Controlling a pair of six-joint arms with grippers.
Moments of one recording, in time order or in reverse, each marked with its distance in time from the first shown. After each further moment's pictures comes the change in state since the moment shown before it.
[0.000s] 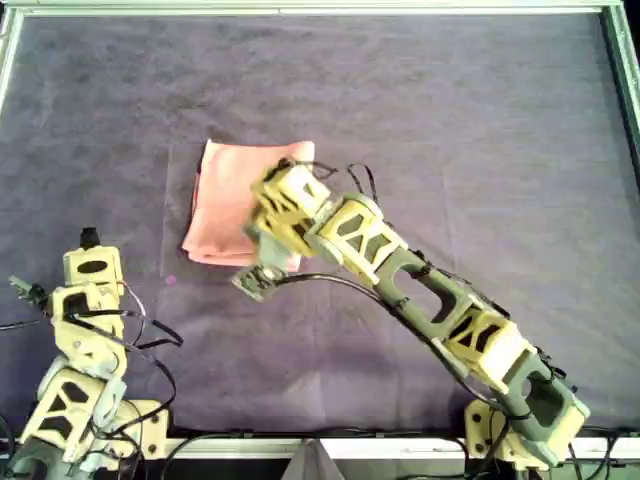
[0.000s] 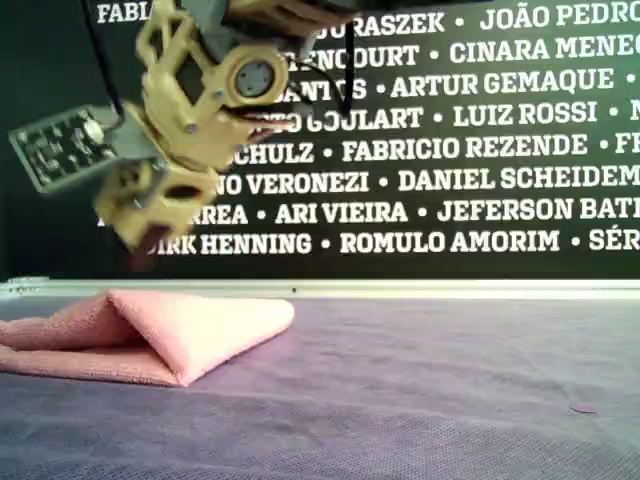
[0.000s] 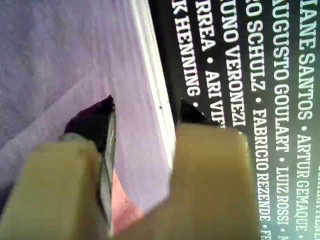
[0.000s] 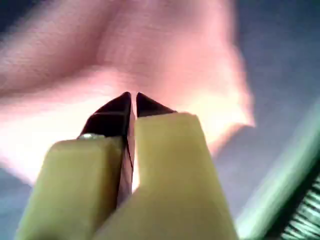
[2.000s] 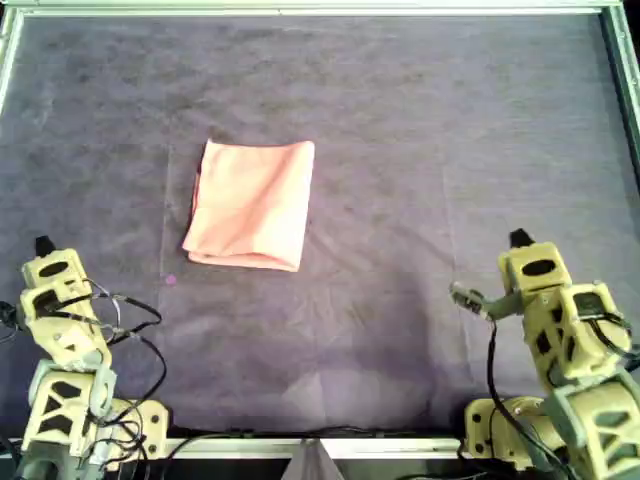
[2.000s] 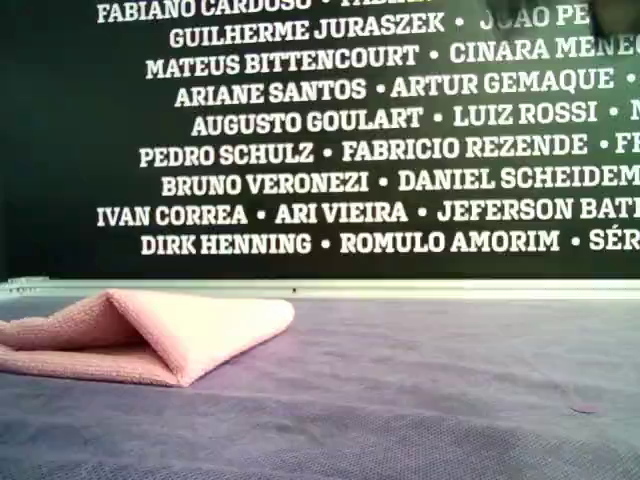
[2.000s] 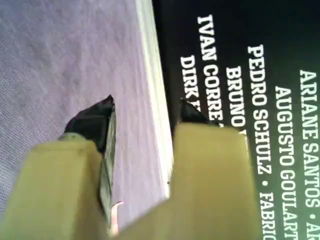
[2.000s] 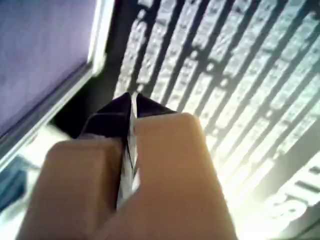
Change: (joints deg) left arm 14.0 0.0 0.0 0.0 0.0 -0.4; right arm -33.3 140.4 130.3 -33.0 29.2 -6.2
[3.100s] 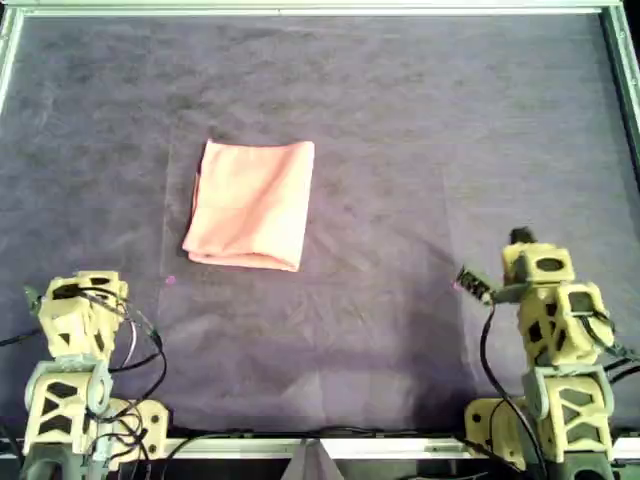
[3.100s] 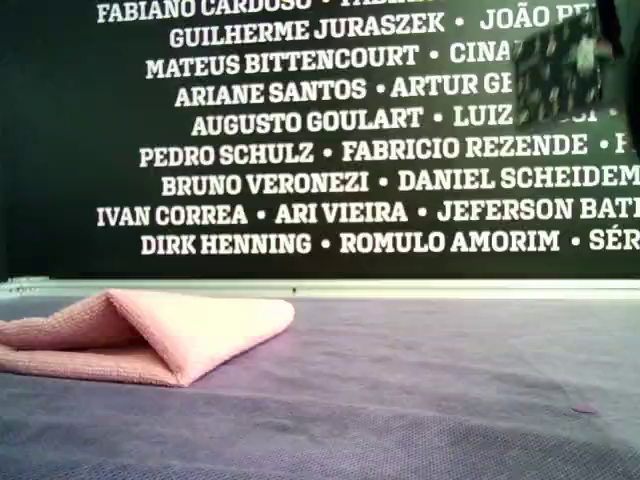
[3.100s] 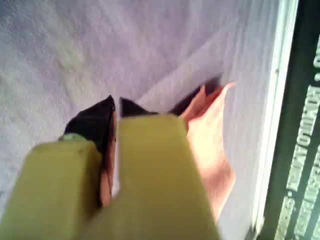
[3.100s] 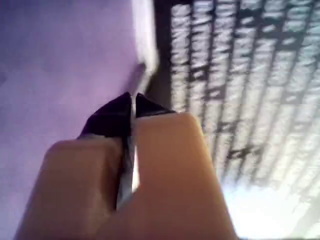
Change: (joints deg) left arm 7.2 0.3 0.0 23.2 29.0 -0.1; right arm -16.0 0.0 24.1 -18.8 -14.2 15.2
